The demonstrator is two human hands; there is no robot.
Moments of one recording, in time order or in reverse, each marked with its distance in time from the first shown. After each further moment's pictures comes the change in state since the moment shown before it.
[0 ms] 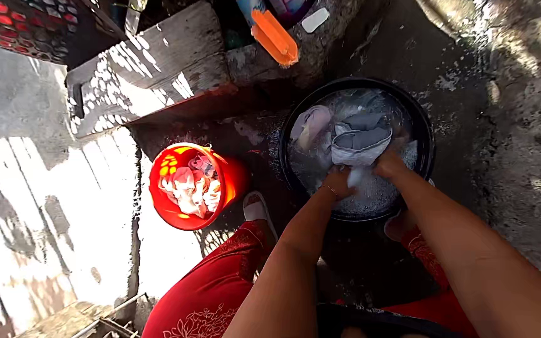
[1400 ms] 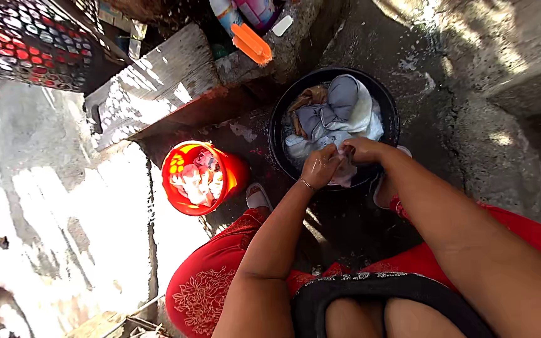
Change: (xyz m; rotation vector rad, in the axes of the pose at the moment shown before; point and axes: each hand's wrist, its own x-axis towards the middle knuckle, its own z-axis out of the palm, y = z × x) left_hand -0.158 0.059 -0.033 -0.260 0.400 0.351; right_hand -0.087 -0.011 -0.007 0.281 -0.039 -0.454
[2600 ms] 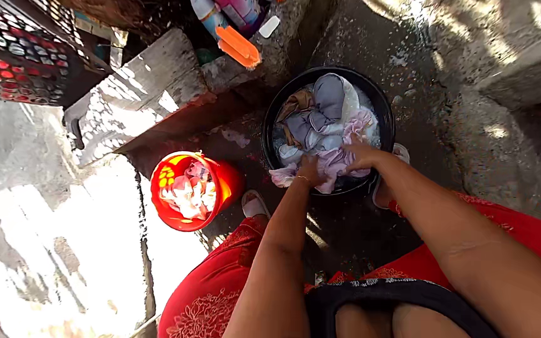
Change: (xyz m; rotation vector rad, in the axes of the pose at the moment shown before) left_hand 0.057 -0.114 0.045 0.371 -0.304 -0.448; right_hand 0.006 0.028 0.021 -0.084 0.076 0.274
